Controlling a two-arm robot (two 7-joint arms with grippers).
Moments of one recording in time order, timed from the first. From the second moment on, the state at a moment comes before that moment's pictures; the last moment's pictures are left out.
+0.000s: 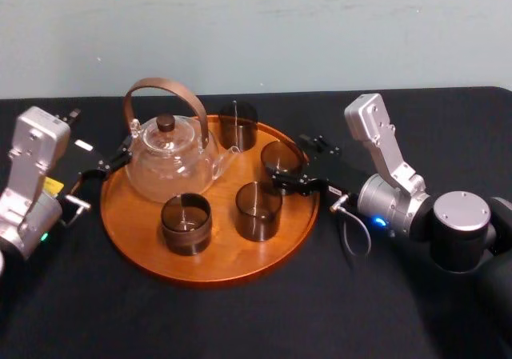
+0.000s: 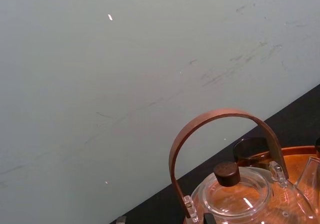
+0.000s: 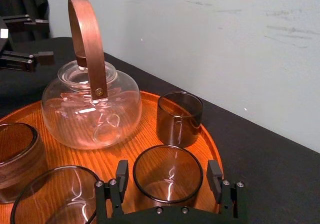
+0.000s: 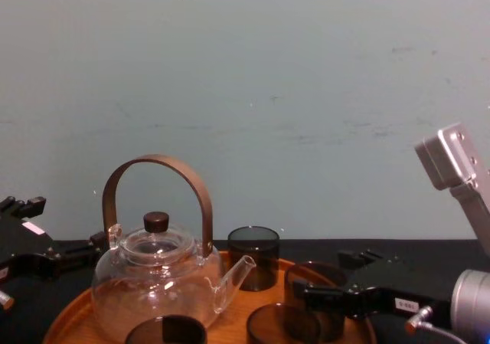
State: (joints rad) left arm -0.20 0.60 0.45 -1.41 -0.25 -0.12 0.03; right arm 0.40 0.27 -0.44 -1.10 0.24 -0.04 0.49
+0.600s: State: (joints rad) left arm -0.20 0.60 0.45 -1.41 -0.25 -0.12 0.03; right arm 0.35 0.32 -0.41 -1.26 0.26 -0.04 0.48
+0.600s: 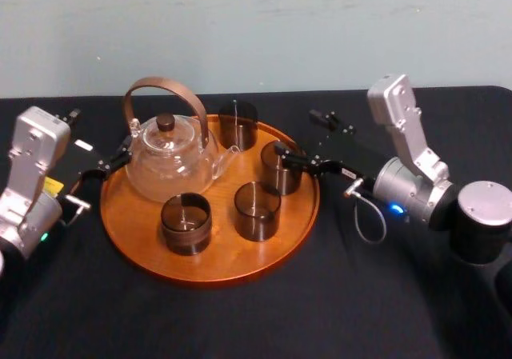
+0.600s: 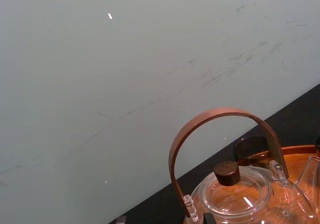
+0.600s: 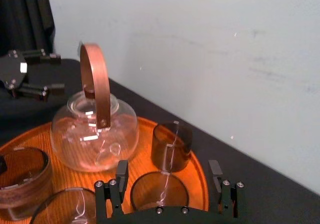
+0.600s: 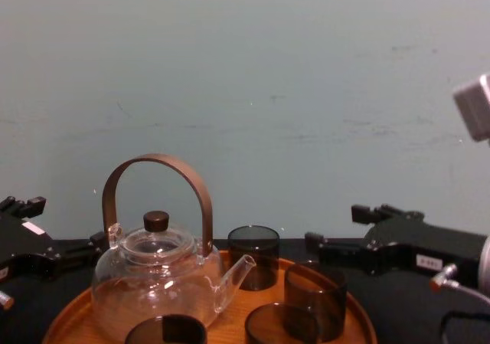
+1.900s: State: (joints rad) left arm -0.20 0.60 0.45 -1.41 -0.25 -0.12 0.03; right arm 0.06 0.48 -0.17 -1.55 0.31 -0.09 0.34
